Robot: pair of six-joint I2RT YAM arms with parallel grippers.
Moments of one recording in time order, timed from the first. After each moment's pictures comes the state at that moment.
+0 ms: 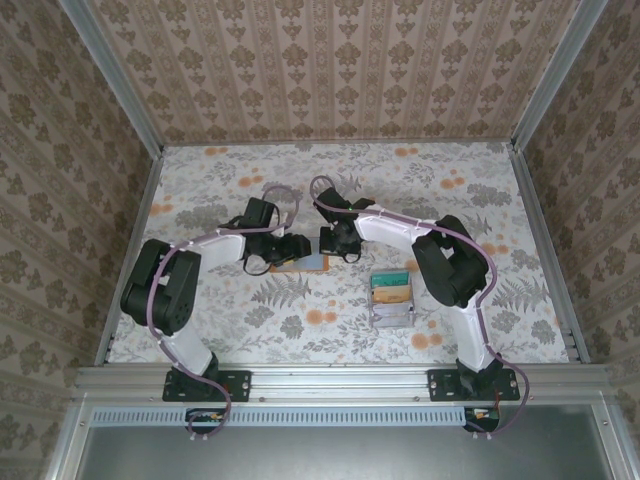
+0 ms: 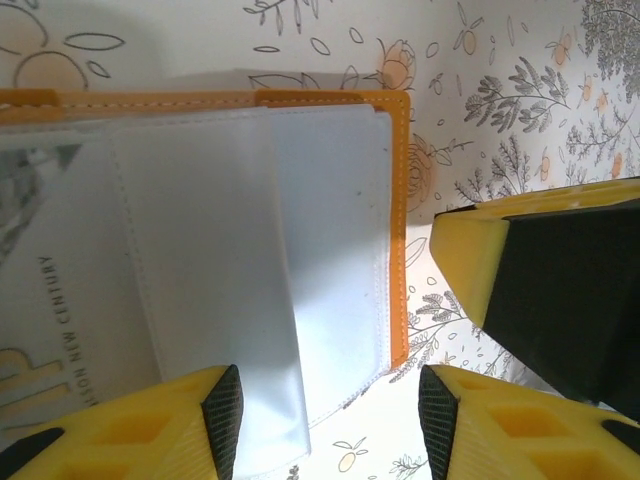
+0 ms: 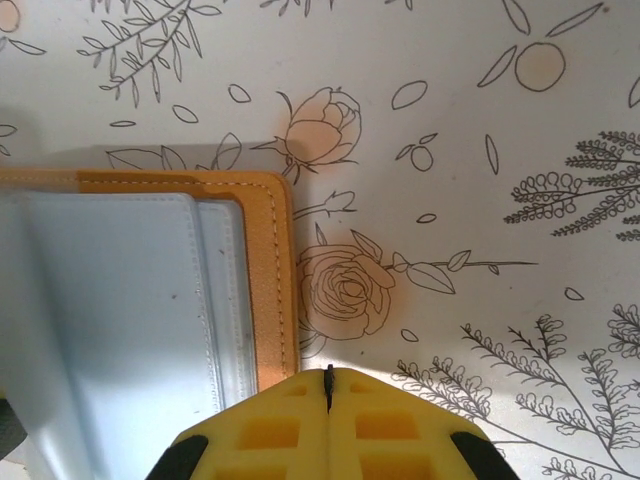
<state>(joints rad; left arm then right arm) -0.43 1.71 0.91 -0.23 0.55 -0.53 0.66 2.10 1.54 -0.67 -0.03 0.72</state>
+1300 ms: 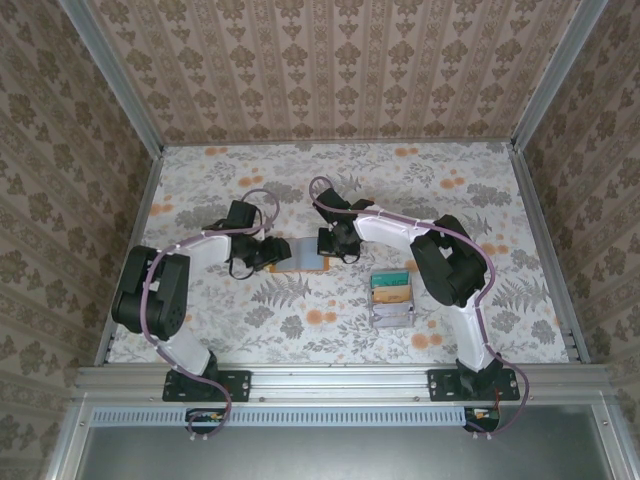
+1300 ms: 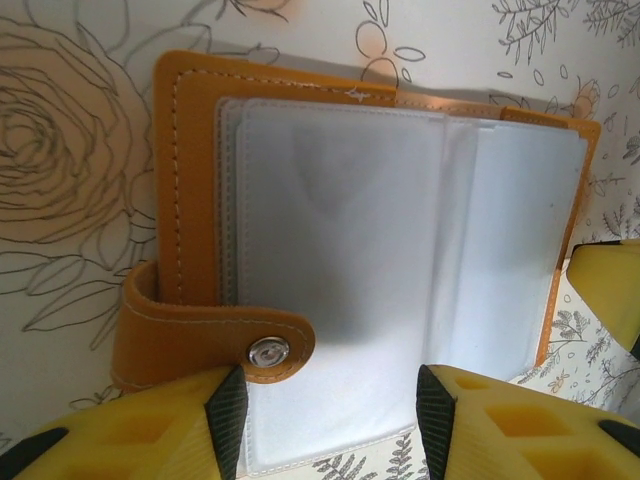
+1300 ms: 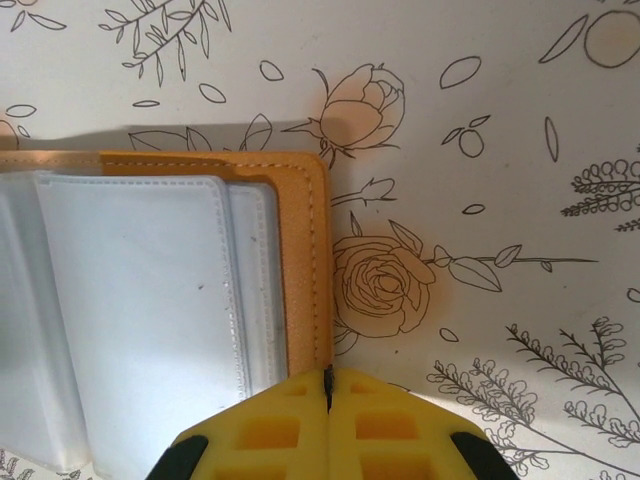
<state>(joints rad) -0.33 1.66 0.86 -0.34 0.44 -0.51 0.66 2.11 1.54 -0.65 -0.08 0.72</state>
